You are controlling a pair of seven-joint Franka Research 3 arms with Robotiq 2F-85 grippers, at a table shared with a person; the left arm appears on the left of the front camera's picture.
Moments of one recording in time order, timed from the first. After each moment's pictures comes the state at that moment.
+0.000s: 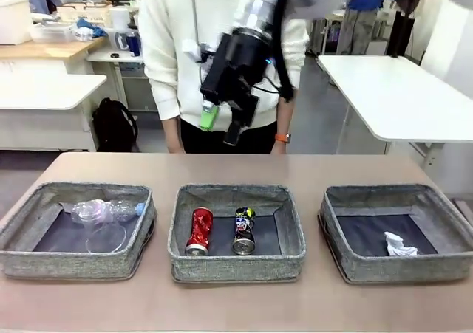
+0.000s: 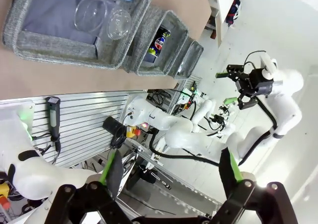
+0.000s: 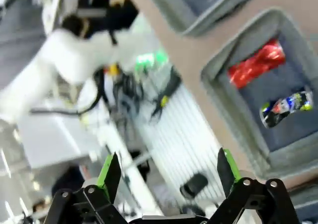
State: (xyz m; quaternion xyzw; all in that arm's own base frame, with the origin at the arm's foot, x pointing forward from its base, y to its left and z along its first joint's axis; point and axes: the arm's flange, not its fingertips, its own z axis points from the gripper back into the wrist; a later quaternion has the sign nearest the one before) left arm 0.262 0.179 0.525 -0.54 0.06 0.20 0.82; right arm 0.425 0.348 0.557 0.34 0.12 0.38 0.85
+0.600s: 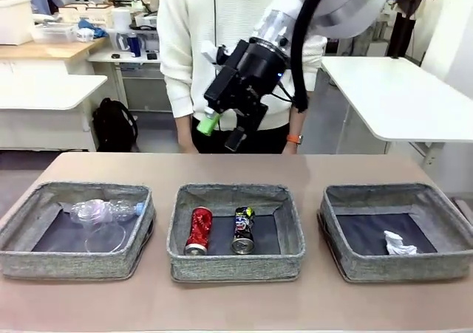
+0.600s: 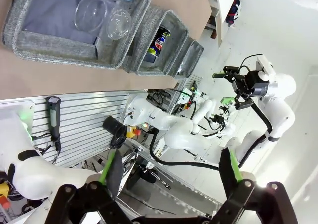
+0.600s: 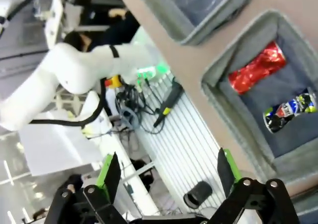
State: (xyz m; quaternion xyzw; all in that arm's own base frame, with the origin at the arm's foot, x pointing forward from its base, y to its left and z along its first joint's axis) left arm 0.263 0.178 0.525 -0.54 0.06 0.21 0.81; right arm 0.416 0.349 0.547 0.35 0.11 0.37 0.85
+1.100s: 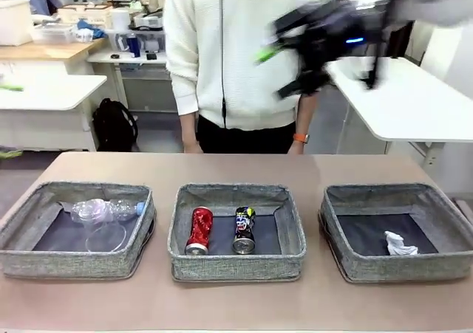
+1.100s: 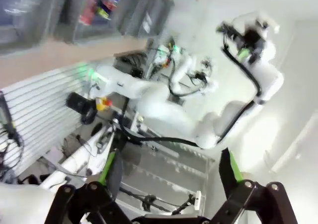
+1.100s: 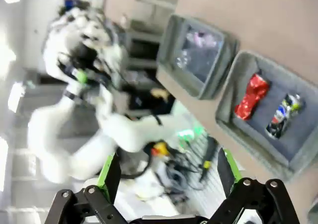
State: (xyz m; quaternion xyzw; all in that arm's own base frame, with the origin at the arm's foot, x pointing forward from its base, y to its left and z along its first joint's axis) left arm 0.295 0.036 0.530 -0.62 0.14 0.11 0.77; right arm 0.417 0.190 0.603 0.50 -0.02 0.15 0.85
